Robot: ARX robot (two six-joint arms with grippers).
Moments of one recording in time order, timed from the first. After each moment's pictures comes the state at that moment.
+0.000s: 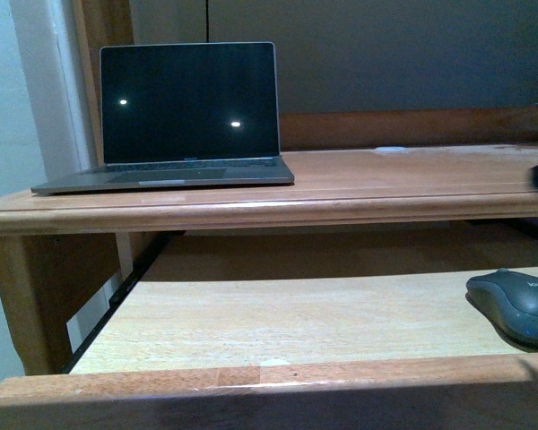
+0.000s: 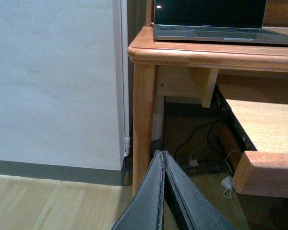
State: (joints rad) left arm -0.01 0.24 0.08 0.16 0.00 -0.01; right arm 0.30 0.89 0.51 0.32 0.19 0.07
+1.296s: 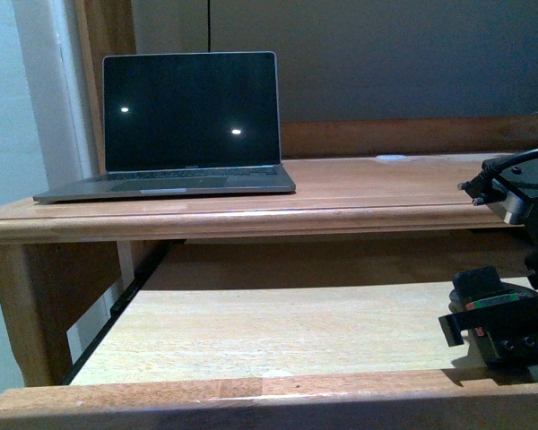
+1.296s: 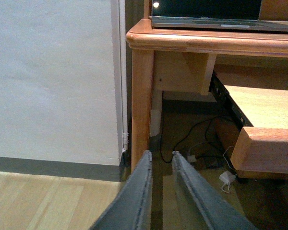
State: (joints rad) left arm 0.00 0.01 0.01 0.00 0.00 -0.01; right arm 0.27 1.46 0.88 -0.04 0.31 0.01
